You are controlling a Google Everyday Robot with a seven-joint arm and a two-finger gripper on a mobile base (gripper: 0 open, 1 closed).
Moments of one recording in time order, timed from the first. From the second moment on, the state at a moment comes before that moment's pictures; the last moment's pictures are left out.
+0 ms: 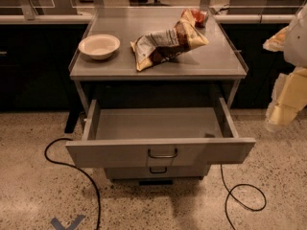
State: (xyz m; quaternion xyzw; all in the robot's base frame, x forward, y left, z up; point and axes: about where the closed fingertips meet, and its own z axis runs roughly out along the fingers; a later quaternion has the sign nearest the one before) arm 0.438 -0.216 0.977 -0.60 0.78 -0.04 0.16
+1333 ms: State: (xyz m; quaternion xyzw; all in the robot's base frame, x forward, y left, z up) arm 0.366 -0.189 0.807 -0.64 0.74 -0.02 0.18
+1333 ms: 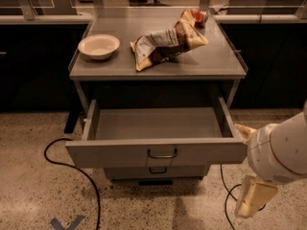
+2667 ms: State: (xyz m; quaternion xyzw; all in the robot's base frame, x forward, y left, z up) arm 0.350 -0.127 0.655 -0.68 0.71 0.15 0.10
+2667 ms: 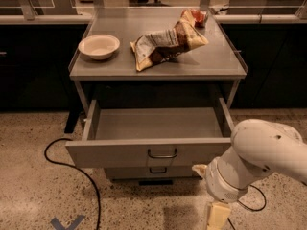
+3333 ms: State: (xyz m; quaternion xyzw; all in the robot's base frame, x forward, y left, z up) arm 0.369 -0.123 0.642 -0.68 0.70 0.18 0.10
